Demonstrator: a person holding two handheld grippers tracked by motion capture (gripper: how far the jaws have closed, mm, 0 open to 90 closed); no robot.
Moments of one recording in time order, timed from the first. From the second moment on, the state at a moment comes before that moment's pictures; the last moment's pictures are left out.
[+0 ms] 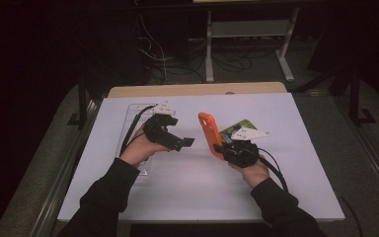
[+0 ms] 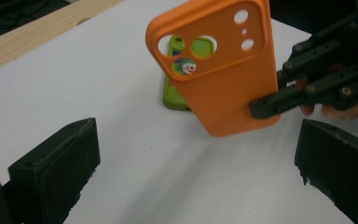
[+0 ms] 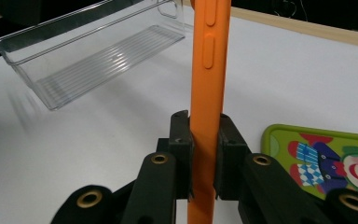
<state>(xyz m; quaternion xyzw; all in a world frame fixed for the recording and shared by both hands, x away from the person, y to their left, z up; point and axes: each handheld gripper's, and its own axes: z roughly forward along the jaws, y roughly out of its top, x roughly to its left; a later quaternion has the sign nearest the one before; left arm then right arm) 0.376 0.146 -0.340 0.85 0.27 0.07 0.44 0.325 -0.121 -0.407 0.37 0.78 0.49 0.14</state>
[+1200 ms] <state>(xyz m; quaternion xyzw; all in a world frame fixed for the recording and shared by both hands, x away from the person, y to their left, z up) 0.388 0.106 -0.345 0.82 0.29 0.04 0.49 0.311 -0.098 -0.400 0.33 0.78 0.52 0.14</state>
